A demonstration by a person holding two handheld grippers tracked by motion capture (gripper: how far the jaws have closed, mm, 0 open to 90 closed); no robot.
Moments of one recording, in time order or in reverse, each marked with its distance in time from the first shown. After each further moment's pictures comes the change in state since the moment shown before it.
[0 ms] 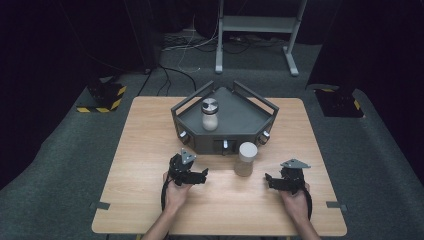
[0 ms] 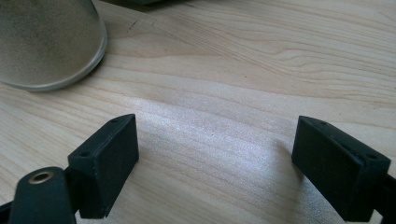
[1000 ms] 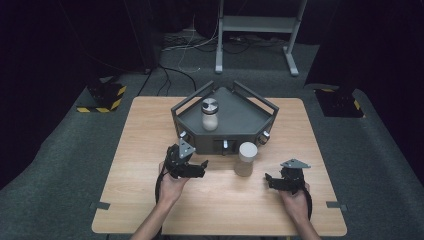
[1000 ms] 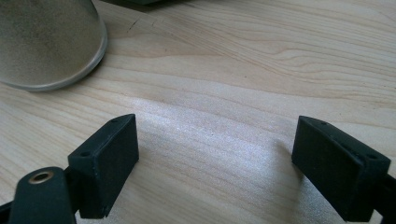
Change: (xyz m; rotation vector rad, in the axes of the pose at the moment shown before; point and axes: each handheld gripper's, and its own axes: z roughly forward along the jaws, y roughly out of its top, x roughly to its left) left arm -0.004 0.031 -0.043 -0.072 -0.003 0.113; right arm 0.000 0.000 0.000 0.000 0.000 0.000
